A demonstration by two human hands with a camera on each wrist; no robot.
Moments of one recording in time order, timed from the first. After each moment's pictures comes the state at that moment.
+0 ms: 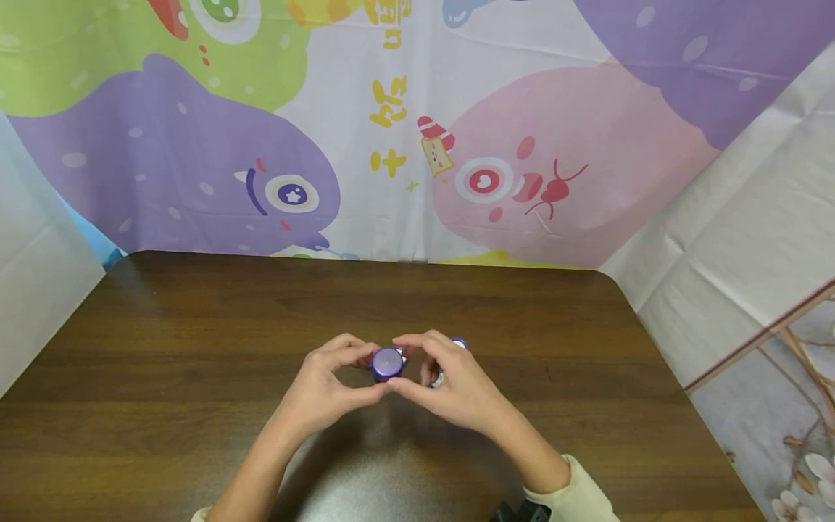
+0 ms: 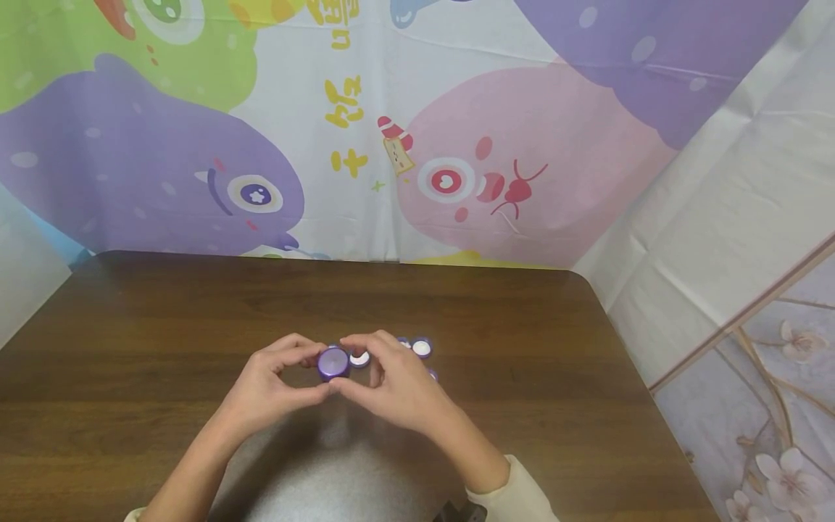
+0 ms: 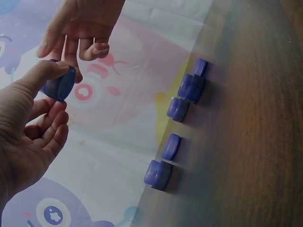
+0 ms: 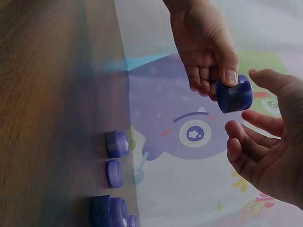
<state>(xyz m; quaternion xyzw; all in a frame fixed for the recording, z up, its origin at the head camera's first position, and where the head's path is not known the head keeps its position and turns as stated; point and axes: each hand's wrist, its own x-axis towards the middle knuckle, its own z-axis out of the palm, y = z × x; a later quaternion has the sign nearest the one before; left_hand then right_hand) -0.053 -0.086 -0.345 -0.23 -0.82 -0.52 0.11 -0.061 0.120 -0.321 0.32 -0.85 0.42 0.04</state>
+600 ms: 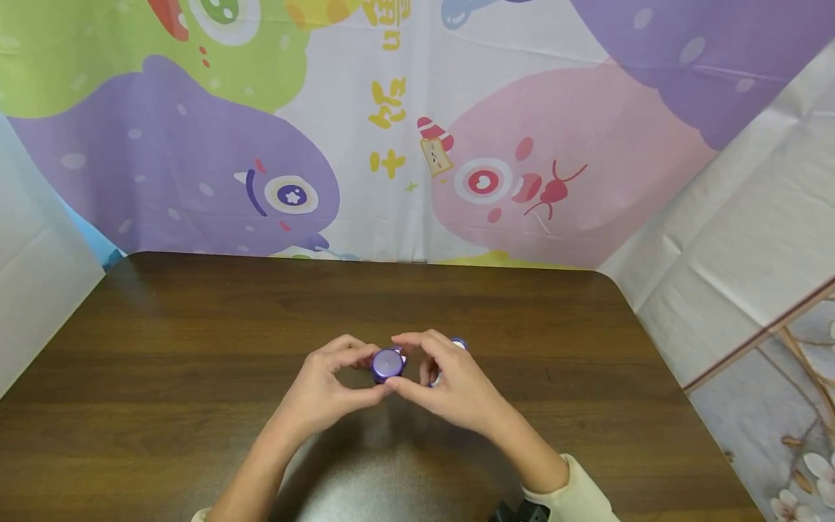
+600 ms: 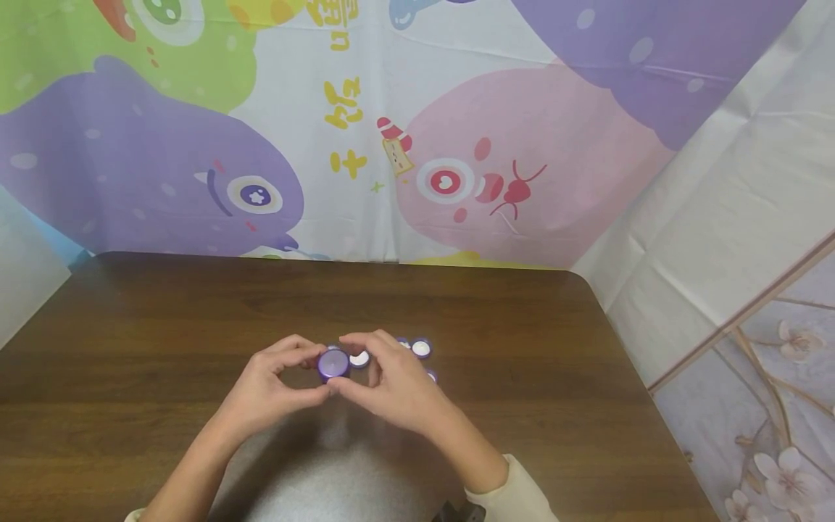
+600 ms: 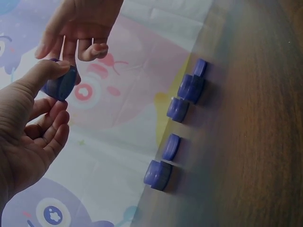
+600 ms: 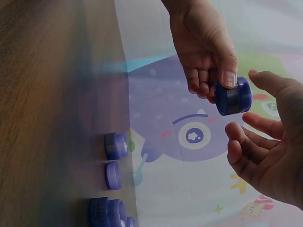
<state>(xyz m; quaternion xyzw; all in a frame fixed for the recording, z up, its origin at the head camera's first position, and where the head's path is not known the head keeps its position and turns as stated) -0.053 -0.086 -0.345 -0.23 -0.82 -0.52 0.10 -0.060 0.119 -0.319 0.32 -0.85 0.42 0.04</state>
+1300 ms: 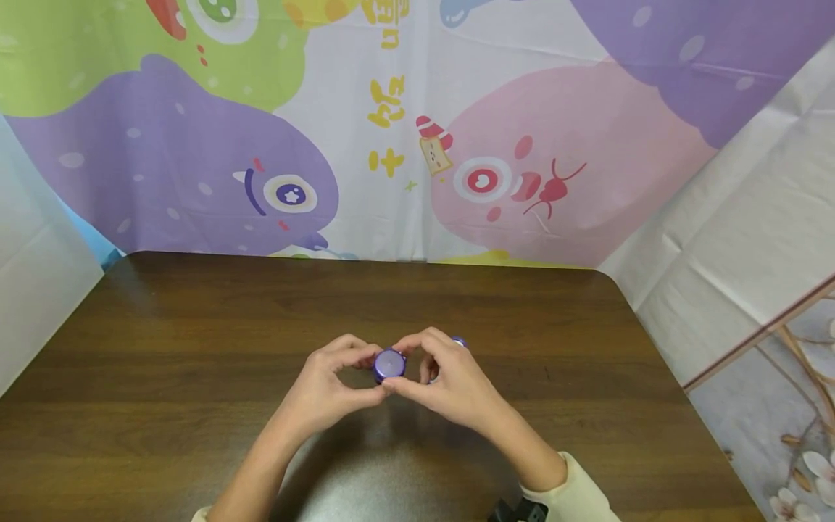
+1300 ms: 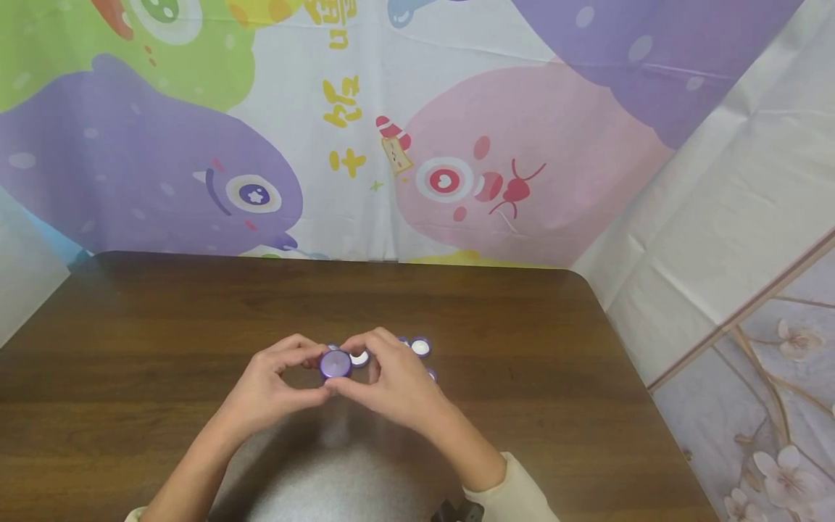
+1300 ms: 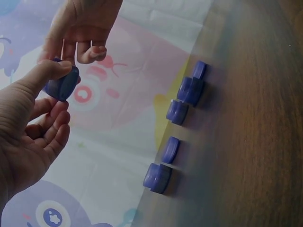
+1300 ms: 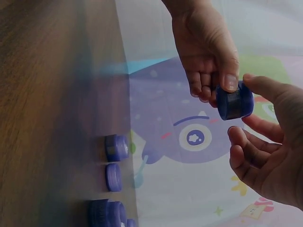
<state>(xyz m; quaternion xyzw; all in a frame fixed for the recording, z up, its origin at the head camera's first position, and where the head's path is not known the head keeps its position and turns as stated) -0.052 -0.085 -0.344 -0.23 -0.82 -0.52 0.07 -0.060 0.118 -0.320 0.30 -0.85 0.43 0.04</state>
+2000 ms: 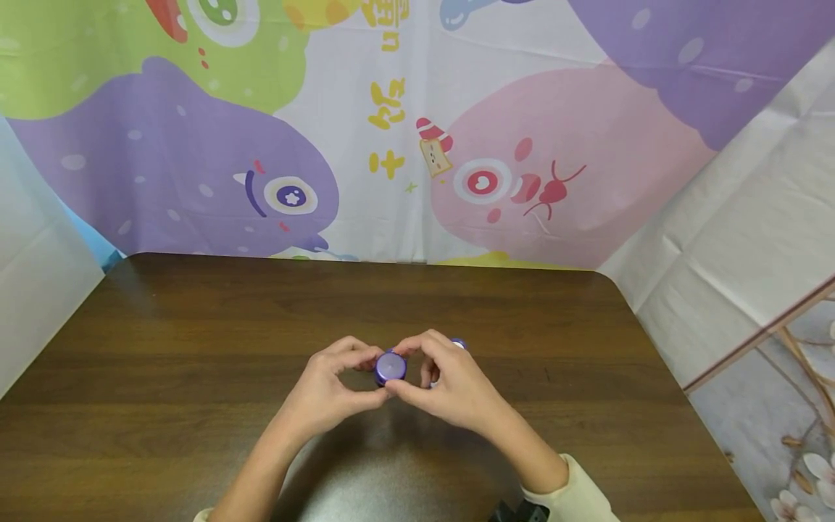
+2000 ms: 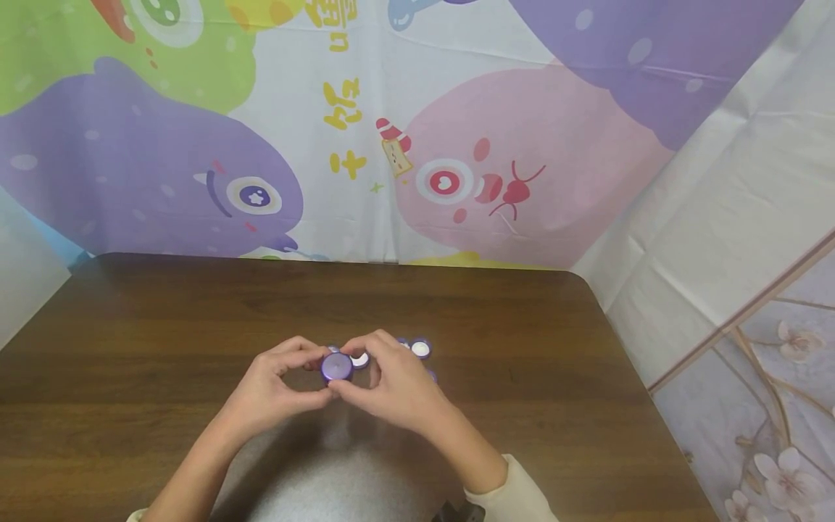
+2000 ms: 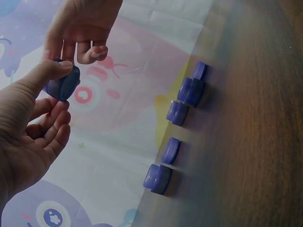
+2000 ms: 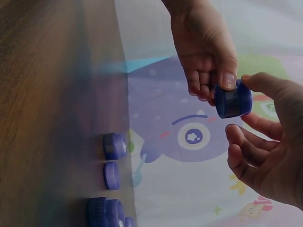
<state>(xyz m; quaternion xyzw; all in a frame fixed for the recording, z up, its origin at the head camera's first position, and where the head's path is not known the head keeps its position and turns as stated) -0.053 -0.083 -0.344 -0.23 -0.82 -0.53 0.08 -0.060 0.119 -0.320 0.32 -0.85 0.42 0.04</state>
